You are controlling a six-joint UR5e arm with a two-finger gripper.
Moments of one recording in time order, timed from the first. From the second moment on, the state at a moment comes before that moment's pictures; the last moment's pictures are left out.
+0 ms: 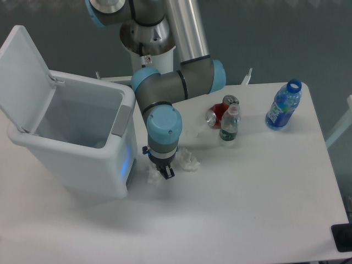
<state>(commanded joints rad) 2.34 -2.00 -1.78 -1.00 1.53 1.45</state>
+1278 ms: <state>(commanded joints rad) 2.49 -1.89 -1.59 -1.02 1.35 1.19</state>
